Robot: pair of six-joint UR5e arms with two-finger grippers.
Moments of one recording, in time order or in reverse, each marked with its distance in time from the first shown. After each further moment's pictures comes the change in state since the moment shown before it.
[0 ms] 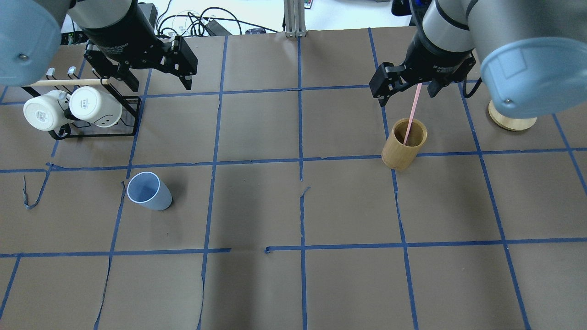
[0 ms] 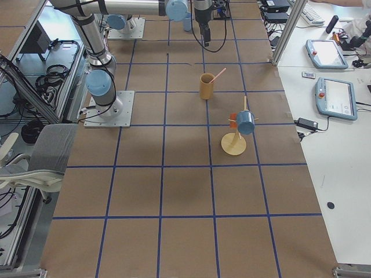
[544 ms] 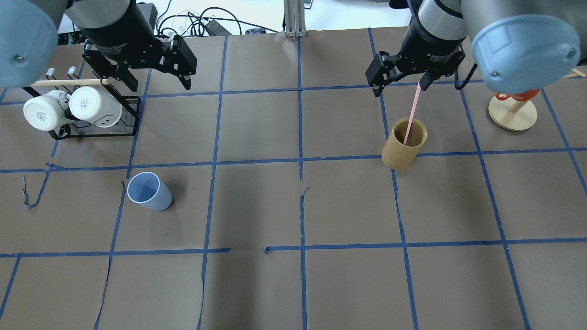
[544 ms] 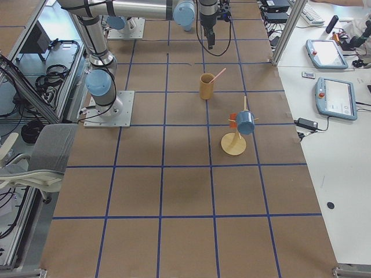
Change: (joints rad) left arm -0.001 0.005 -0.001 0.000 0.000 -0.001; right arm -0.013 0.005 -0.025 0.012 0.027 -0.011
